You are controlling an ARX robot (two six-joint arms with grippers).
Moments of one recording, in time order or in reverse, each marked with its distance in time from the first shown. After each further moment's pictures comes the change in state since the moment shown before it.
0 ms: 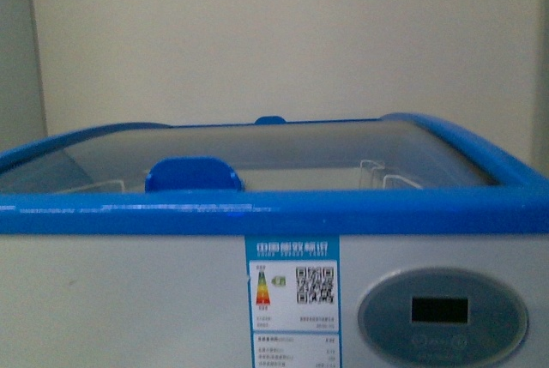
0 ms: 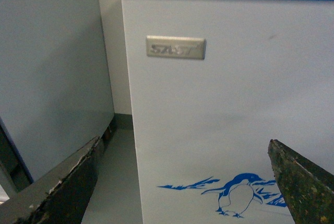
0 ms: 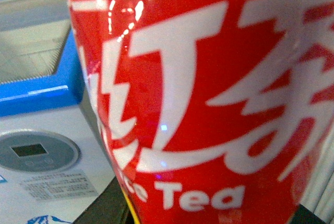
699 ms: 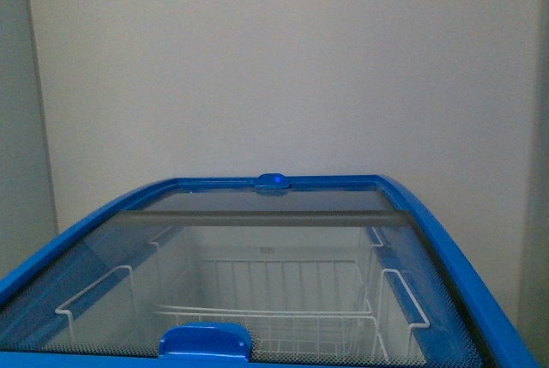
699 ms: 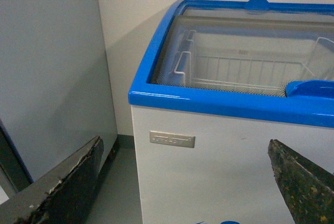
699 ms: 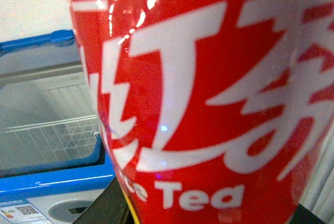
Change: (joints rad) left arm 0.000 0.000 0.000 0.000 0.000 0.000; right arm 0.000 0.000 0.002 0.000 0.000 0.000
